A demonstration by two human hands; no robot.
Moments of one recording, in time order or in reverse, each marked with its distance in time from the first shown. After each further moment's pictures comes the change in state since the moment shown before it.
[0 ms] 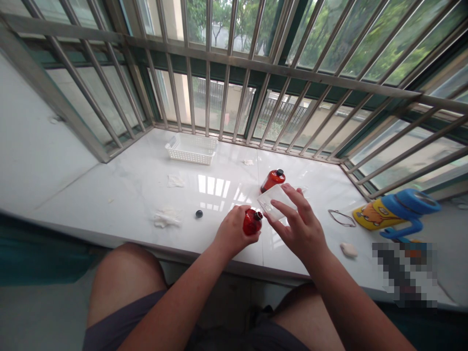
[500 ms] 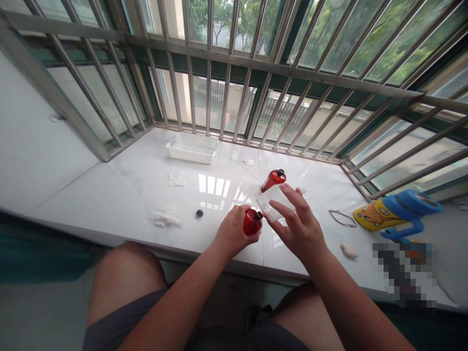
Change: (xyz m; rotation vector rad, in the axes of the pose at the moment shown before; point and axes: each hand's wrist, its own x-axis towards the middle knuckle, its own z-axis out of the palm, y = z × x) left_hand -0.001 -0.002 0.001 -0.022 0.008 0.003; right_hand 0.003 -0.003 0.000 0.012 -0.005 -0.025
